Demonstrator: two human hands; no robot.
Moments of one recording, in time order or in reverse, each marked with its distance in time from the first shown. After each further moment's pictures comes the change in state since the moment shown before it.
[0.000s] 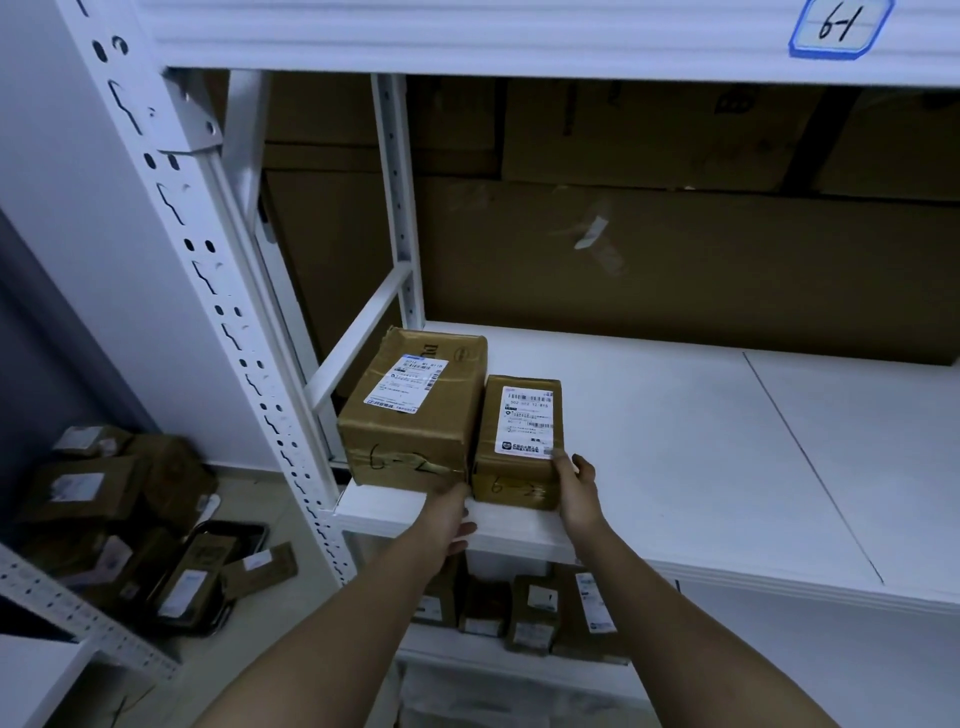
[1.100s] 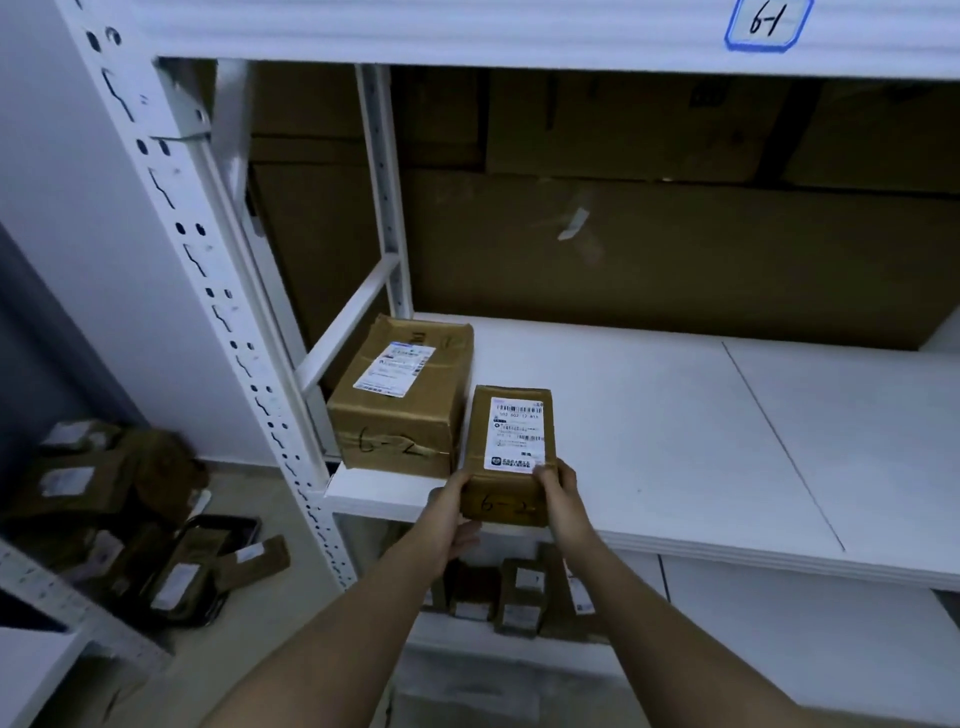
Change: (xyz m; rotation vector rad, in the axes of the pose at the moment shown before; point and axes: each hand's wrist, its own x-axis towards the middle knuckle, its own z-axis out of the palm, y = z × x) left_hand -0.015 -0.029 0.015 -0.118 -0.059 0.018; right_hand -0.039 0.021 -0.014 0.001 -0.105 -0.004
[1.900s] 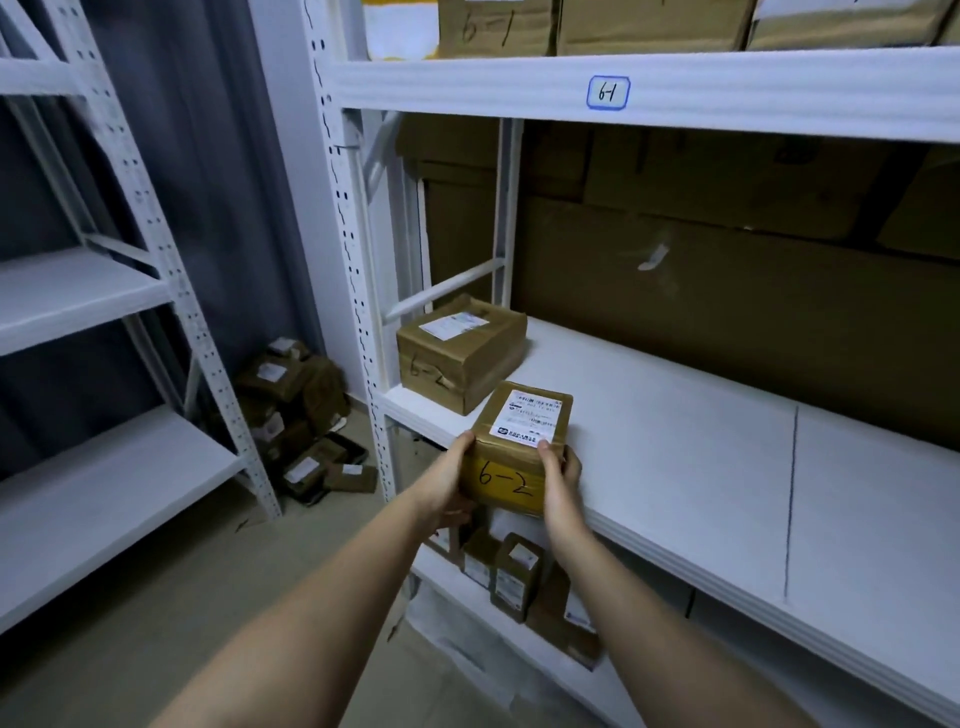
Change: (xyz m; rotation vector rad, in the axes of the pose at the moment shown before) left_hand -0.154 -0.074 0.122 0.008 0.307 0.174; right_hand -0.087 -0.006 -0.128 0.046 -0.310 -0.130
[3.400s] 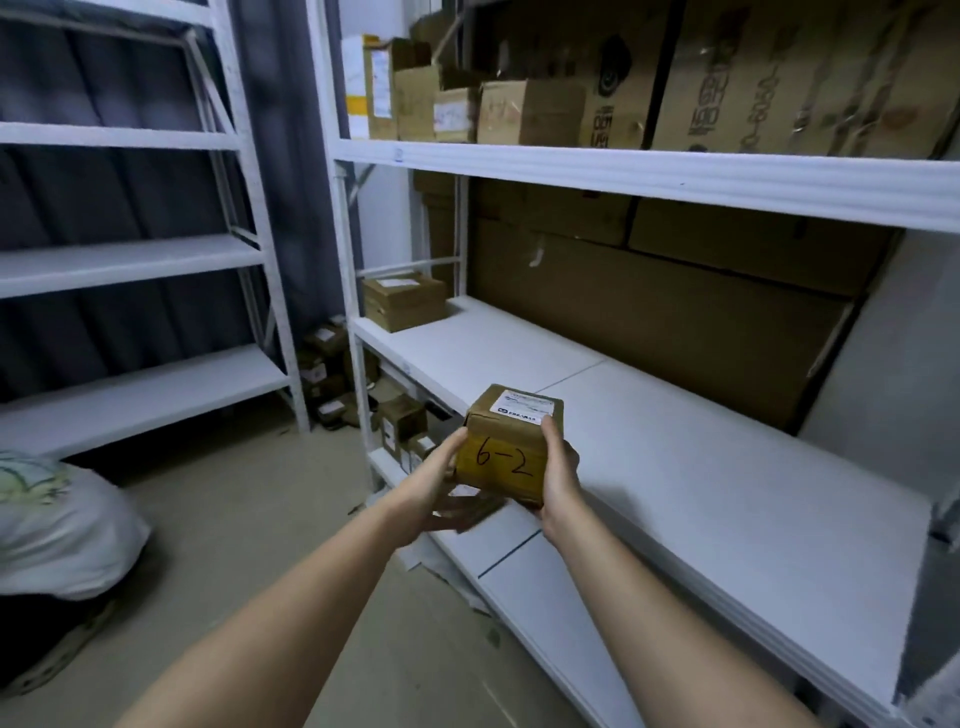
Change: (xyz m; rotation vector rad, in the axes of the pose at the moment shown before) left_hand -0.436 -0.169 0.499 -0.100 0.142 0.156; right_hand -0.278 -0.070 -0.571 0.093 -0.279 0.167
